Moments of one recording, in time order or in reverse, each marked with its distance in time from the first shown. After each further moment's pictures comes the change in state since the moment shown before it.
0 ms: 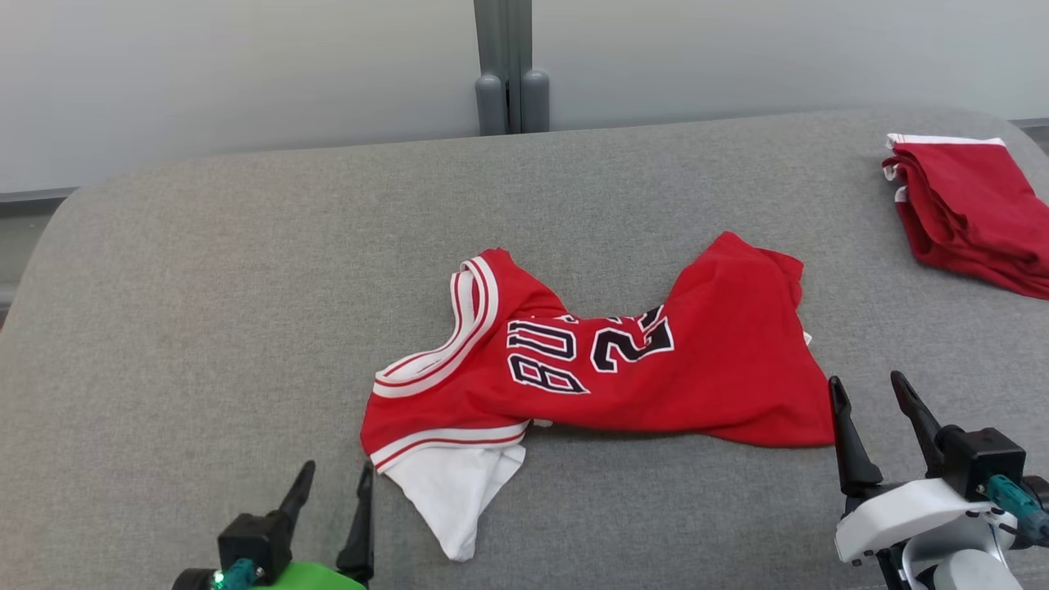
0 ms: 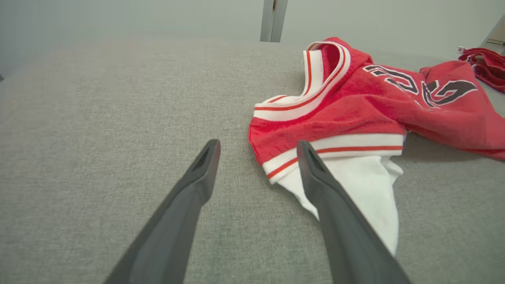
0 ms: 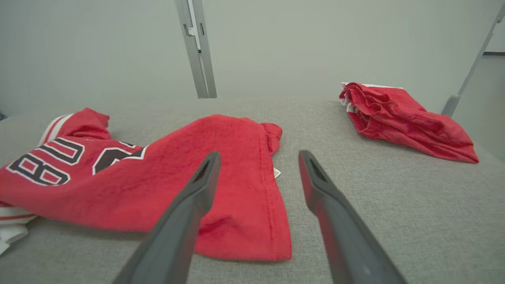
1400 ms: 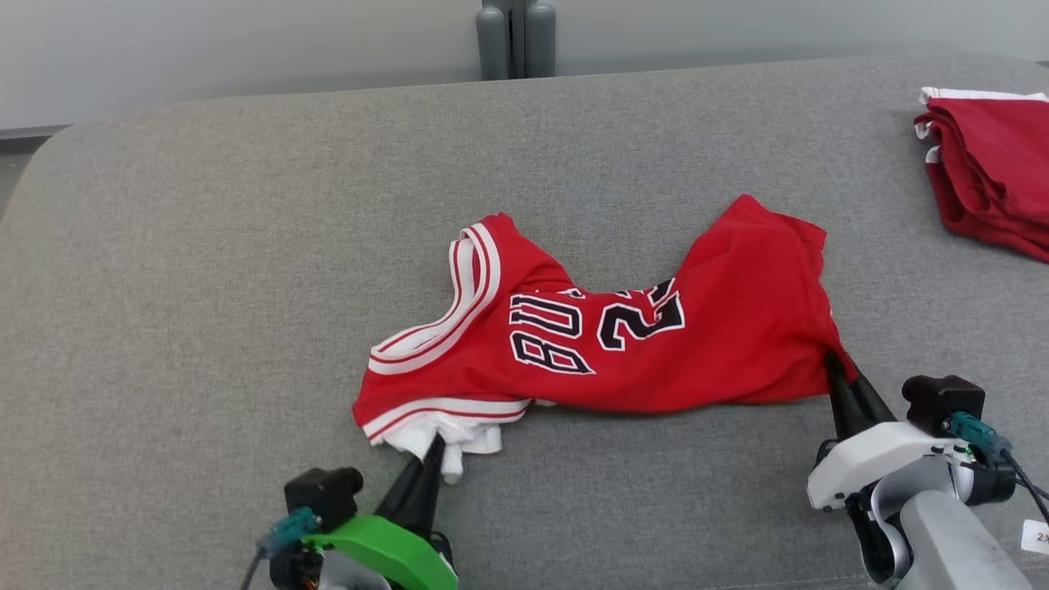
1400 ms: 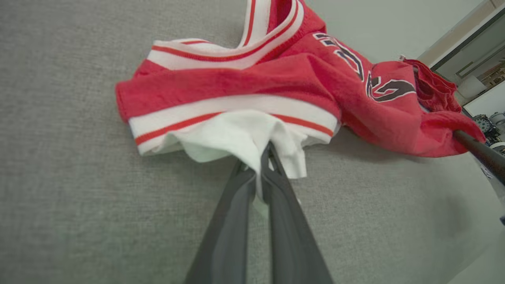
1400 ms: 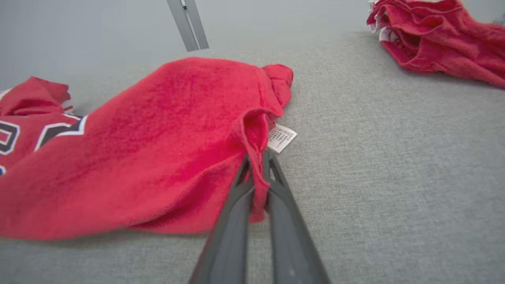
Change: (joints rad) left arm -0.167 0.013 -0.364 0.159 -0.446 -0.006 -0.016; right arm -0.233 -0.008 0.079 0.355 0.133 -0.001 -0.007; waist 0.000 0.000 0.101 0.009
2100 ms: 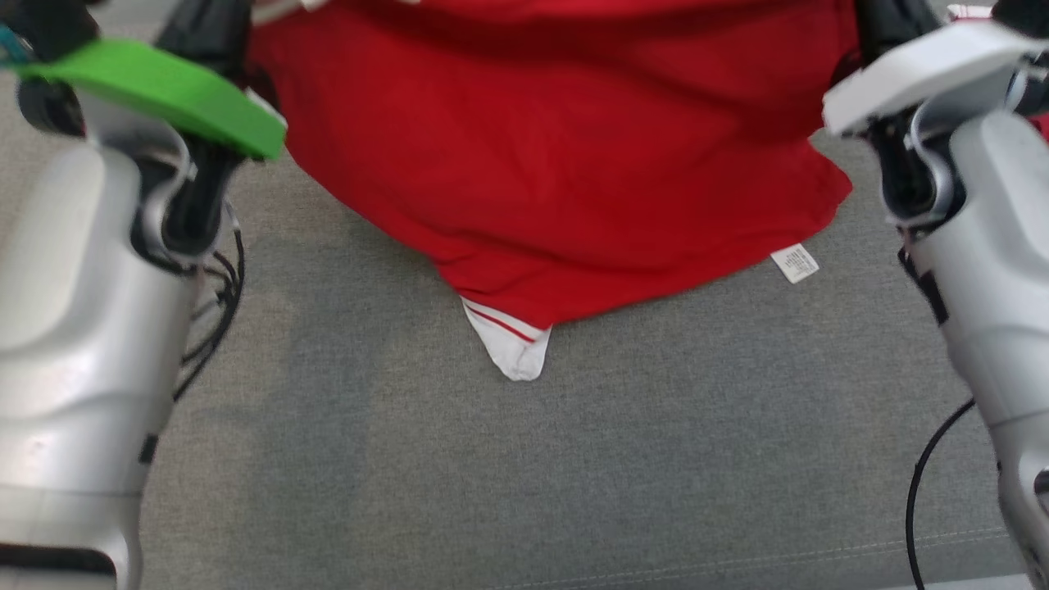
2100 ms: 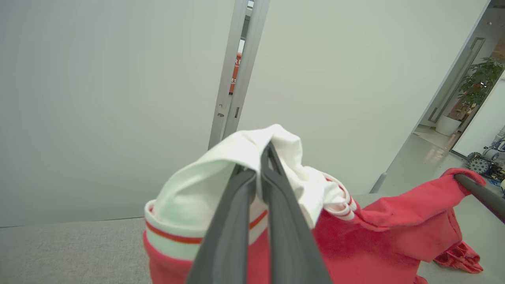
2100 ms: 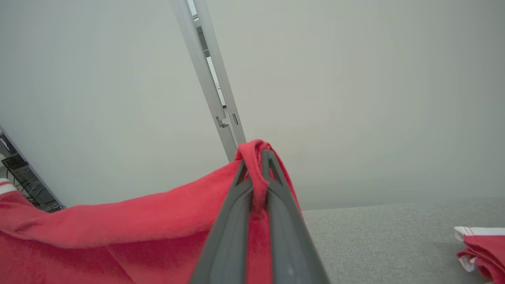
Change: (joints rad) left arm -0.749 0.196 0.120 -0.092 -0.131 0.000 0.200; right arm -0.688 -0.092 0.179 0.019 0.277 0.000 0.085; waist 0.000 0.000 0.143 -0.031
